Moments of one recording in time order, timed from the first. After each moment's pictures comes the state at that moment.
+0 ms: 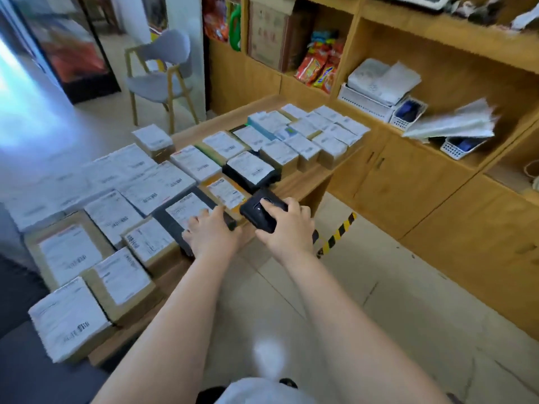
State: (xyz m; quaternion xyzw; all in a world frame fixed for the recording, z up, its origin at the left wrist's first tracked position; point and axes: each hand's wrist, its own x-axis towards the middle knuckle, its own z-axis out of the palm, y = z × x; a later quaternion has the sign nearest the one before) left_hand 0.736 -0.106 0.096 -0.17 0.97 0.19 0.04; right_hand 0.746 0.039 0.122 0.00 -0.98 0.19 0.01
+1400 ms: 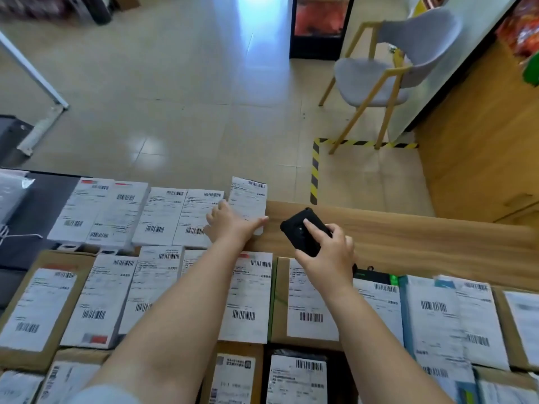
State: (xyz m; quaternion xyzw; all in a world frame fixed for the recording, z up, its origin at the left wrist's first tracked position) left_hand 0.243 -0.319 -0.018 -0.63 0.73 0.25 0.03; right_hand 0.154 -0.127 0.013 0.29 -0.90 0.26 -0.18
